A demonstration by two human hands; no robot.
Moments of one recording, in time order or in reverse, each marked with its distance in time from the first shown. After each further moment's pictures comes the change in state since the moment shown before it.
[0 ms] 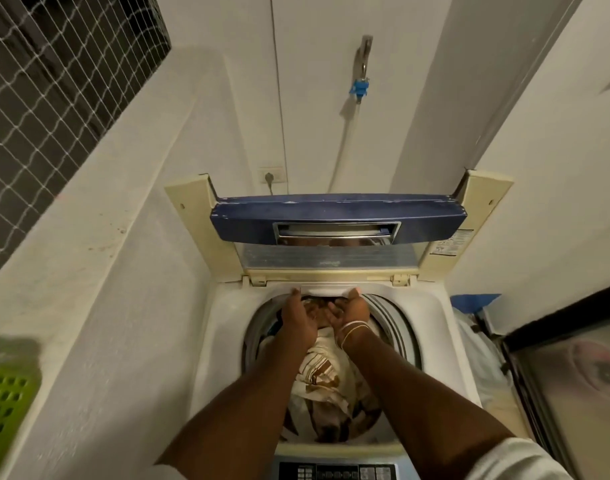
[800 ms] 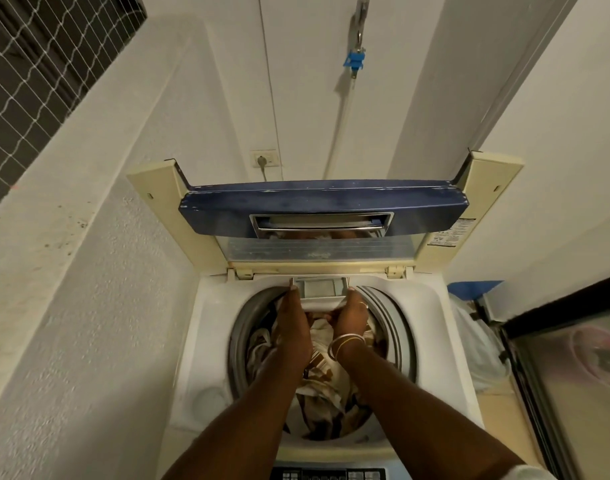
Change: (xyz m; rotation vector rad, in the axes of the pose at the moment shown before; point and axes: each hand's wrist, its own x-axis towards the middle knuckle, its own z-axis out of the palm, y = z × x) left_hand 0.070 -0.073 -0.011 0.051 0.126 0.088; right_hand 0.015 0.016 -0.031 -0.066 0.039 -0.187
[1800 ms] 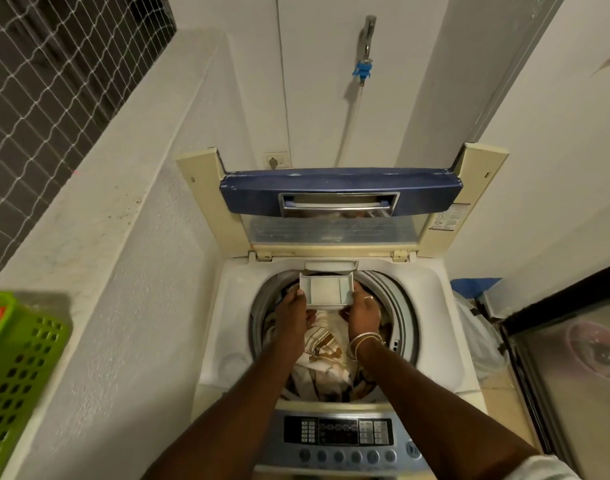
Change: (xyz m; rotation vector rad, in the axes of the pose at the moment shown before) left_hand -0.047 0.013 -0.058 0.250 -0.108 0.069; right_hand -0.054 0.012 -0.035 -0.309 -0.111 -0.248
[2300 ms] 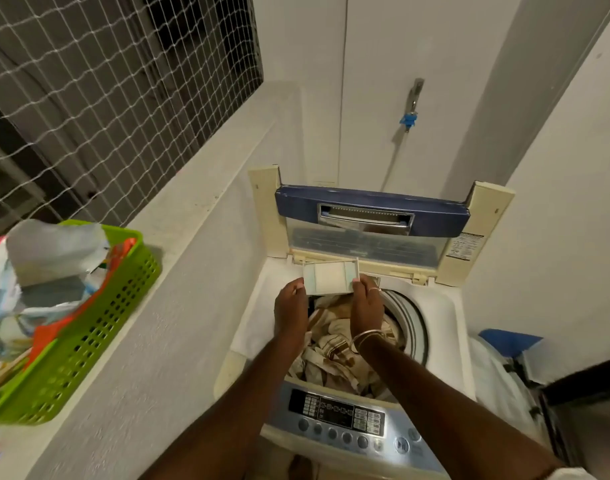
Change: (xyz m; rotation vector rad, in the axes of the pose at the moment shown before) left_hand -0.113 0.042 -0.026 0.181 0.282 0.431; right_hand -0.067 -0.051 -0.001 -0.183 -0.269 -0.371
